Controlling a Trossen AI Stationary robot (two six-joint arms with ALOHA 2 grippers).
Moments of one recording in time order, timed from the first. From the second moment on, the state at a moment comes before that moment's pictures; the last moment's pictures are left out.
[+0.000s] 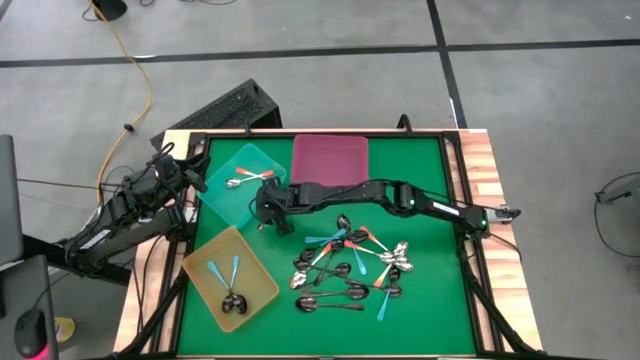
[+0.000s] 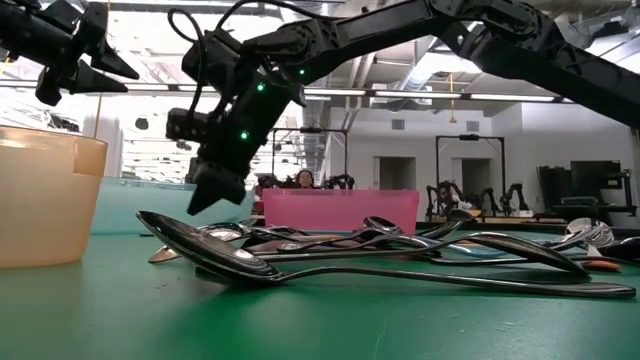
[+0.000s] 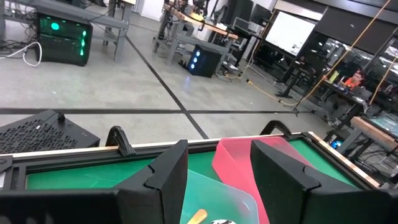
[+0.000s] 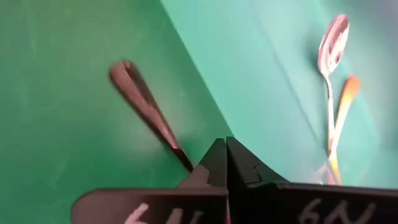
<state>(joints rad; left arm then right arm) 0.49 0.01 0.44 -0.59 -0.46 -0.48 -0.06 2.62 2.35 -0.59 0.20 -0.53</state>
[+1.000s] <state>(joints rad) 0.49 0.01 0.44 -0.59 -0.45 -0.49 -0.08 2.62 2.33 -0.64 0.16 -0.39</state>
